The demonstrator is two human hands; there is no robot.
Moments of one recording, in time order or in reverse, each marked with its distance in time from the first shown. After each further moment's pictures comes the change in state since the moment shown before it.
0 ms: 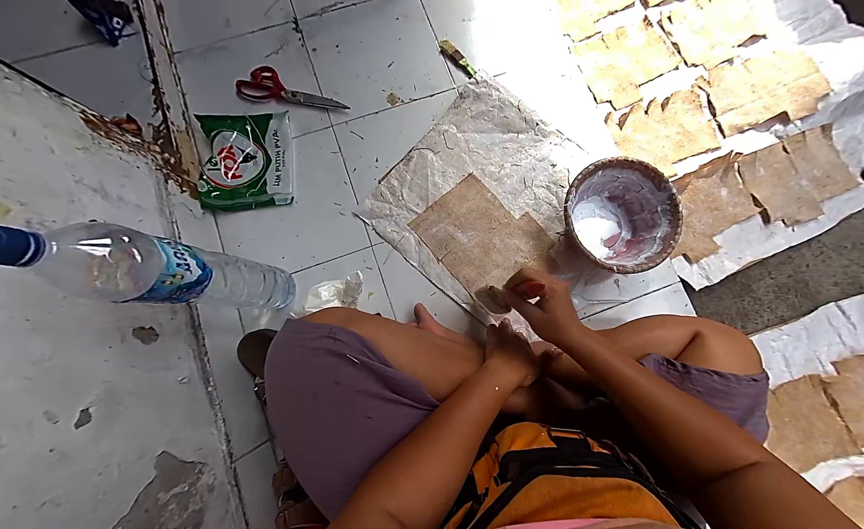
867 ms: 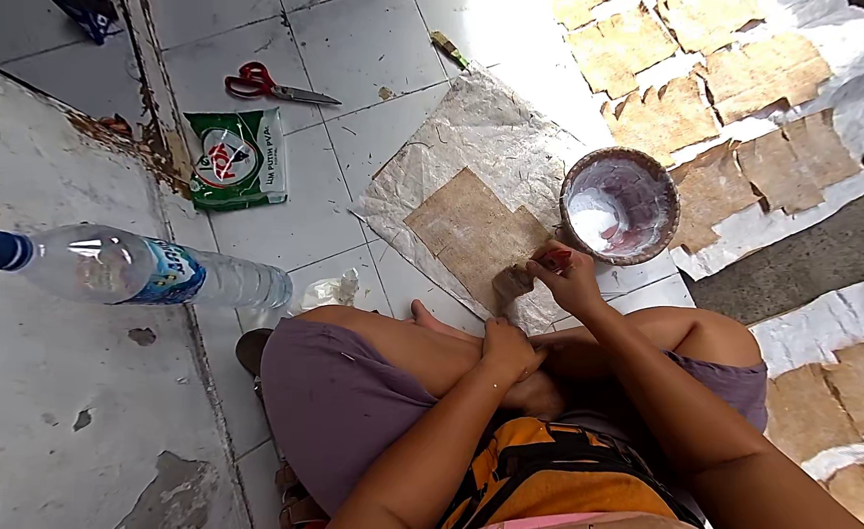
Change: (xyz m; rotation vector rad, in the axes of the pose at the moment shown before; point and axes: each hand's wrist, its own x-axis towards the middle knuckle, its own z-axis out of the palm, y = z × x) left_hand 0.006 -0.001 0.006 0.015 0.021 0.017; right_hand 0.003 0.036 -0.032 0.043 0.103 0.166
